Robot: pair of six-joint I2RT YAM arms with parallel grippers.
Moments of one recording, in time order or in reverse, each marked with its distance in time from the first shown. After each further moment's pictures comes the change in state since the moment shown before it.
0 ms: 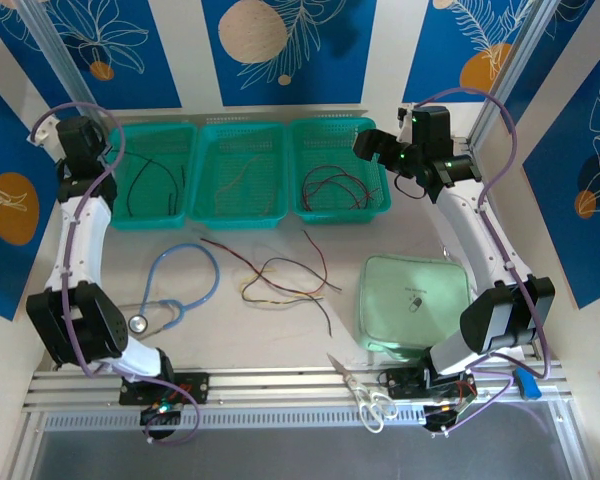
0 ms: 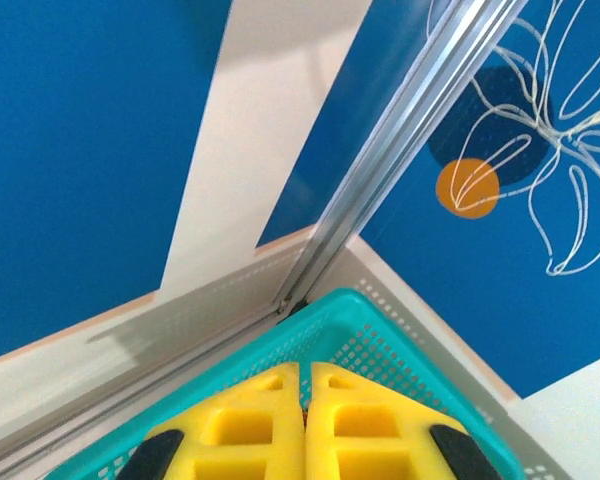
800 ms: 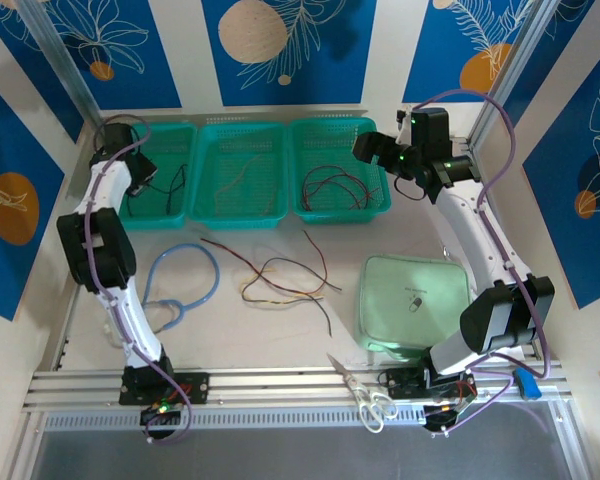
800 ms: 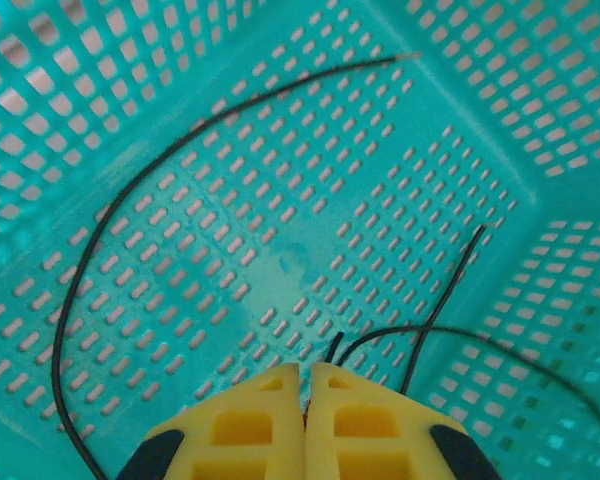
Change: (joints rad) left arm -0.028 0.563 0.357 -0.452 0.375 -0.055; right arm 0.002 0.000 -0.012 -0.008 -0.004 -0.003
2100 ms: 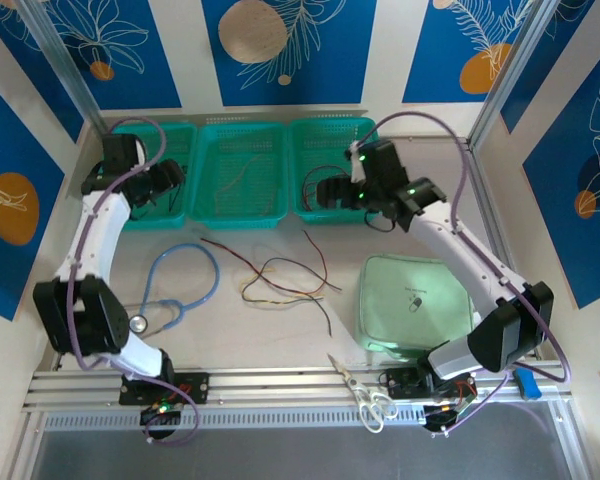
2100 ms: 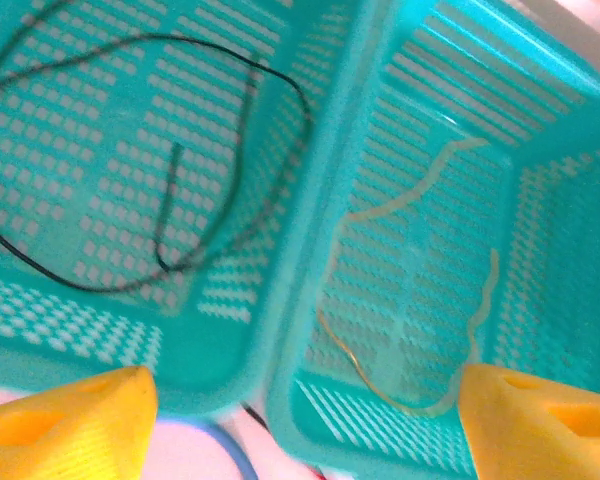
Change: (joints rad) left arm -0.138 -0.593 -0.386 -0.043 0.201 0.190; right arm 0.332 -0.078 -0.151 -0.113 0.185 -0.119
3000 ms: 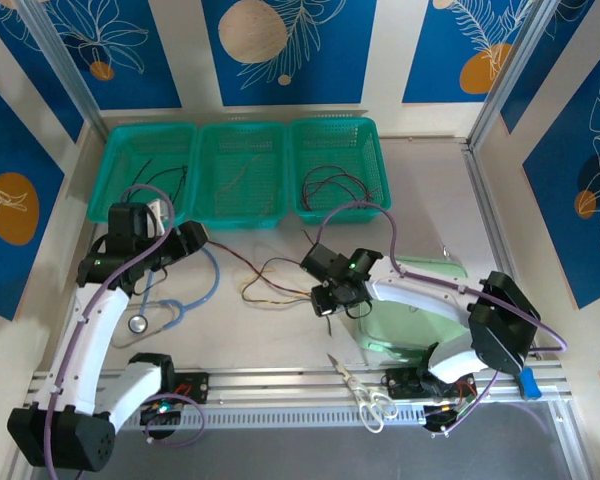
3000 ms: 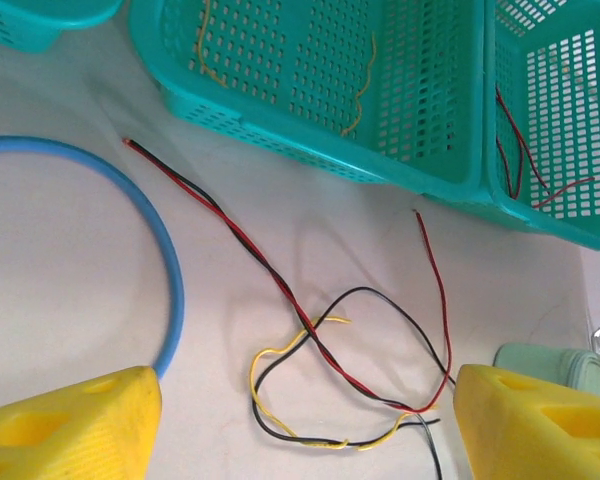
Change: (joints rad) left arm -0.140 -0.546 -0.438 -0.096 0.159 -0.103; right arm 0.435 0.008 -0.439 -0.126 0.106 0.261
